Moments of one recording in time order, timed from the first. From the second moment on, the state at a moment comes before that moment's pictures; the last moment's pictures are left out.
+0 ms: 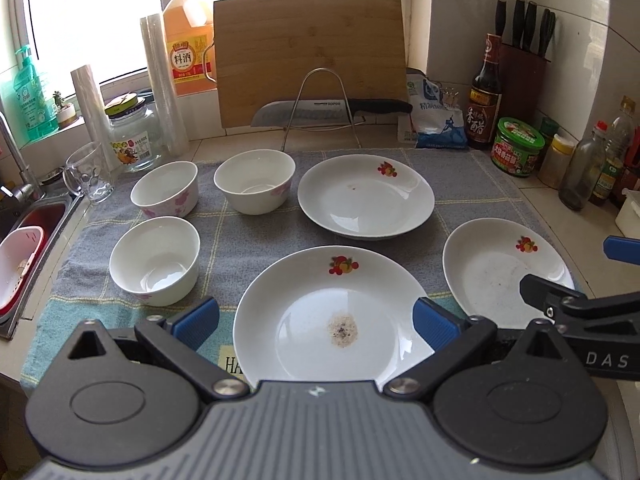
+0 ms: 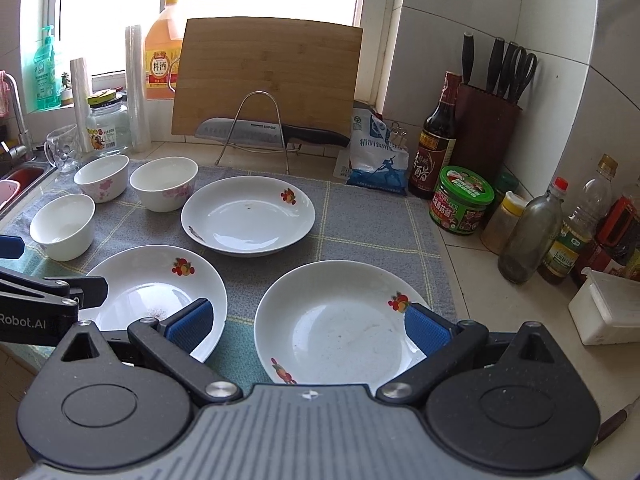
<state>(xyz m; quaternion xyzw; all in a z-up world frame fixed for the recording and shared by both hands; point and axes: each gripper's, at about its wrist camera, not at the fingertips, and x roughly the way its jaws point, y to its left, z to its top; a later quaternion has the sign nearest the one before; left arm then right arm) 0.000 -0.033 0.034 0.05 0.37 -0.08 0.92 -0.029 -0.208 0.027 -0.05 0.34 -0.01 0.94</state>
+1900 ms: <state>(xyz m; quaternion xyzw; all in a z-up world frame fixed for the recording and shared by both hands) 0.180 -0.237 -0.059 0.30 0.47 -0.48 0.68 -0.027 -0.270 -0.095 -0.01 0.34 0.01 0.94</state>
